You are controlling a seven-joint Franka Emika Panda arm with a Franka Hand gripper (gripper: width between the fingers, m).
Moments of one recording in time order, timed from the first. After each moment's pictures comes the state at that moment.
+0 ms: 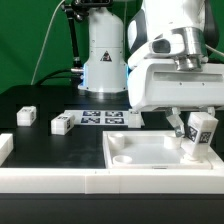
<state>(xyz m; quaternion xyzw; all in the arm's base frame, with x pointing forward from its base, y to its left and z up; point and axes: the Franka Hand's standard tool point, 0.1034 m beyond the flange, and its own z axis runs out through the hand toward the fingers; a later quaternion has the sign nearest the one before) 0.606 0.119 0.067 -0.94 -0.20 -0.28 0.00</state>
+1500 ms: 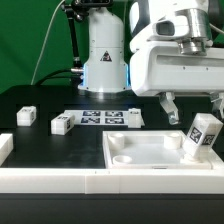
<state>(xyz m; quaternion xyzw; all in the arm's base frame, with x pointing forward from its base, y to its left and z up) 0.607 0.122 0.088 -0.95 -0.21 -0.22 0.00</state>
